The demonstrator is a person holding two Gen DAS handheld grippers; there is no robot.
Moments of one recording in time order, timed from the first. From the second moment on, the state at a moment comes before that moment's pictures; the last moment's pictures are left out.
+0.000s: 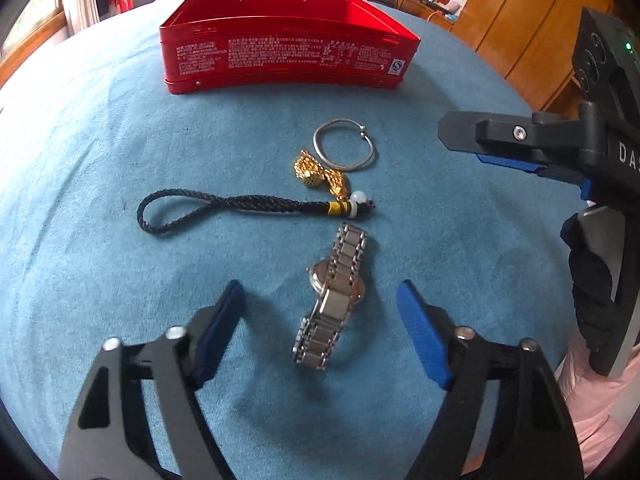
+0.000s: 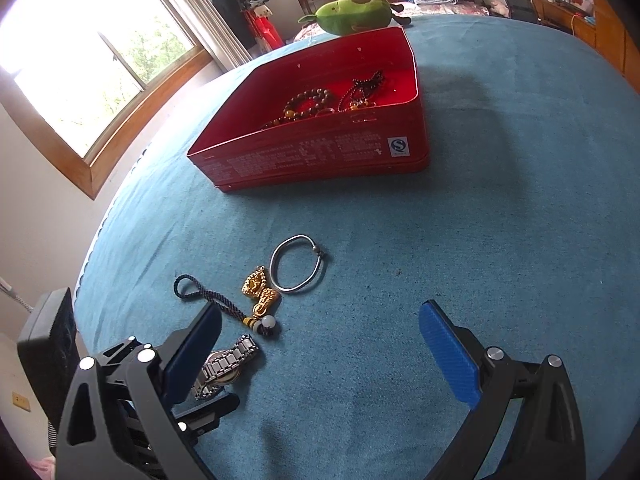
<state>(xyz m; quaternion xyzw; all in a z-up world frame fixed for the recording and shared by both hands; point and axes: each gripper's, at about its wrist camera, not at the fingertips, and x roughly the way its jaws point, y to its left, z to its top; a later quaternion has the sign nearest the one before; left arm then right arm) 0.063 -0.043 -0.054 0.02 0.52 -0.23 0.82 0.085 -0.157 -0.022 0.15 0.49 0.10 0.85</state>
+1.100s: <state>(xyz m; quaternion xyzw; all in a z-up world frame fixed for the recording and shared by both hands) 0.144 0.007 0.001 -0.07 0.45 -0.20 0.87 0.151 -0.131 -0.053 0.12 0.54 0.11 0.83</state>
